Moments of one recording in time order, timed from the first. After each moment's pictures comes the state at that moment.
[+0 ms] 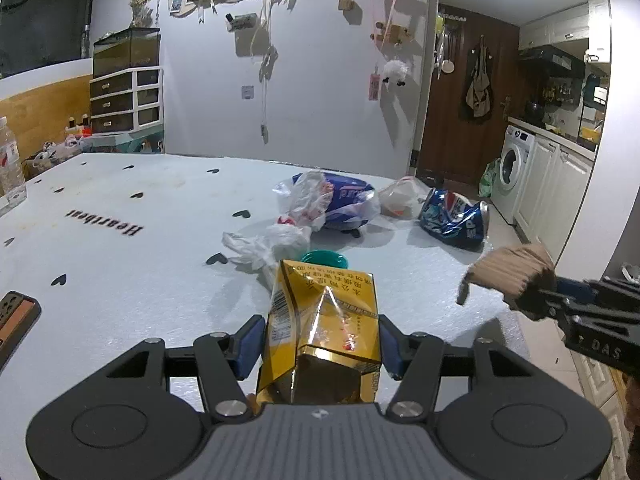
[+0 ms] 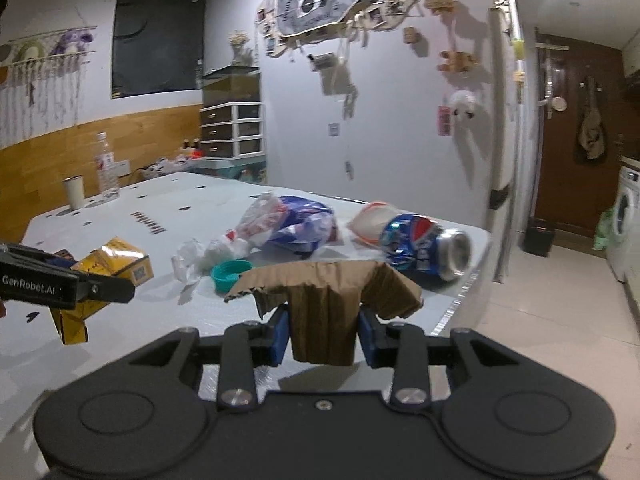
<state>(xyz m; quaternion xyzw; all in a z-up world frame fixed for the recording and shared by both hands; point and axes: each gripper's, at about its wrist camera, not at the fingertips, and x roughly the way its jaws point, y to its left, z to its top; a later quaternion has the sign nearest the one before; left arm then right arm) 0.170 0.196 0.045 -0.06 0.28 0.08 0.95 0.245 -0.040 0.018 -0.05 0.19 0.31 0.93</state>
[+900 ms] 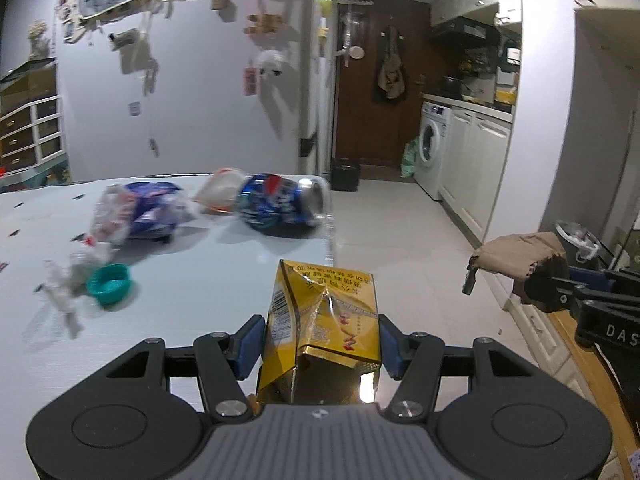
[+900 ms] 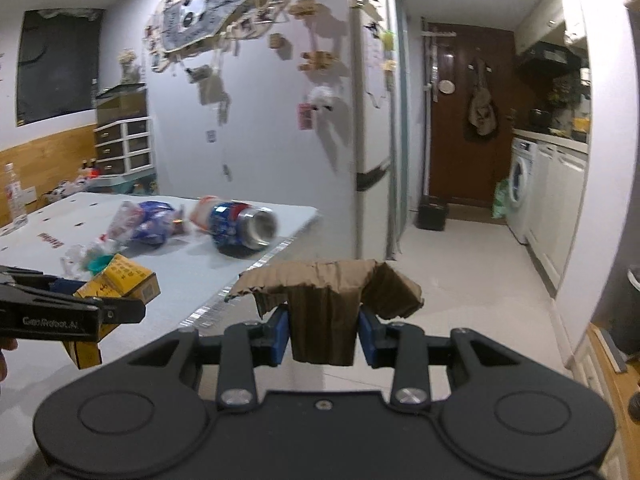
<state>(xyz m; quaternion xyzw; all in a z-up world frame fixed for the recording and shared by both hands) 0.216 0.028 0.025 -0.01 0.28 -0.03 0.96 0.227 -0.194 0.020 -0.01 0.21 0.15 0.97</state>
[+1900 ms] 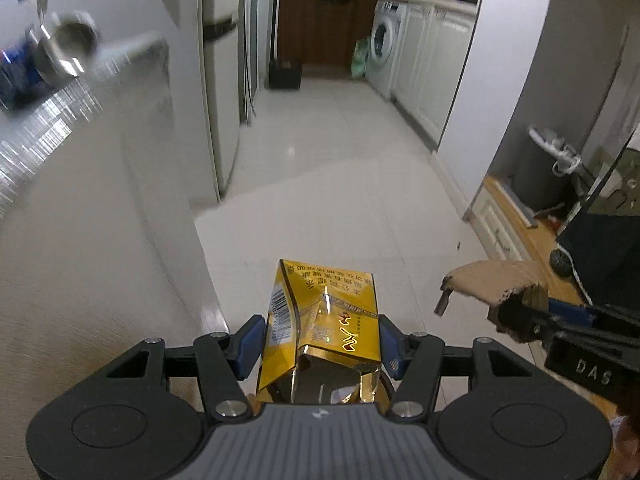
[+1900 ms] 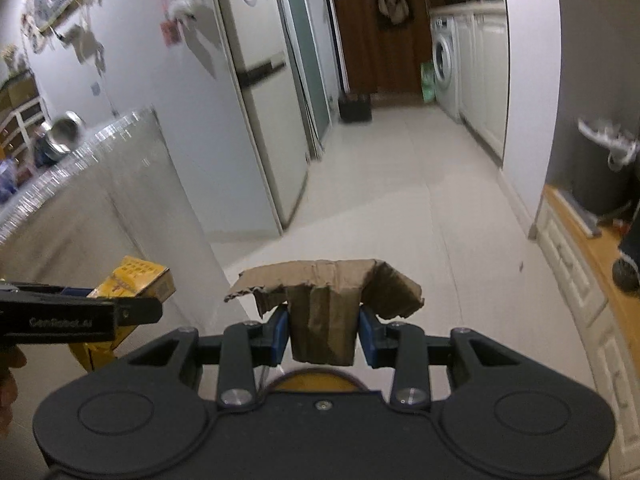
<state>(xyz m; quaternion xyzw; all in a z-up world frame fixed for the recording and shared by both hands) 0.354 -0.122 -0.123 -0.01 0.43 -0.10 0.90 0.314 -0.323 -0.129 0.07 0.36 0.06 0.93</state>
